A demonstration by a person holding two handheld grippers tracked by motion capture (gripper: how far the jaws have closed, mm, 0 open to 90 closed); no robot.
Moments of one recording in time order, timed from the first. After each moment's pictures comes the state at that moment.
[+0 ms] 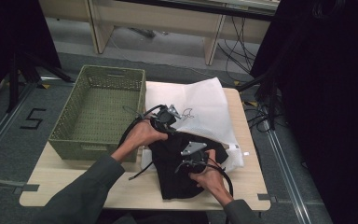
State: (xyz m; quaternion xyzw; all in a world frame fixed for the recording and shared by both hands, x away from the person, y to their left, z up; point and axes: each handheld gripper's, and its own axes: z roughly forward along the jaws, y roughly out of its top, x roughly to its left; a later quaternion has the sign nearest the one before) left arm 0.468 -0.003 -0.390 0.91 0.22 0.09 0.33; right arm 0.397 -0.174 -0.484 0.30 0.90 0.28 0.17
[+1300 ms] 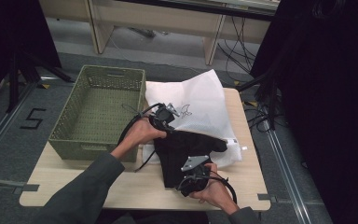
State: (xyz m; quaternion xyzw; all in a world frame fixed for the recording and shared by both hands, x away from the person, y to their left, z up) left arm 0.476 0.001 -0.392 0.91 0.24 0.08 0.33; right arm 0.358 -0.181 -0.496 0.26 0.92 0.29 0.08
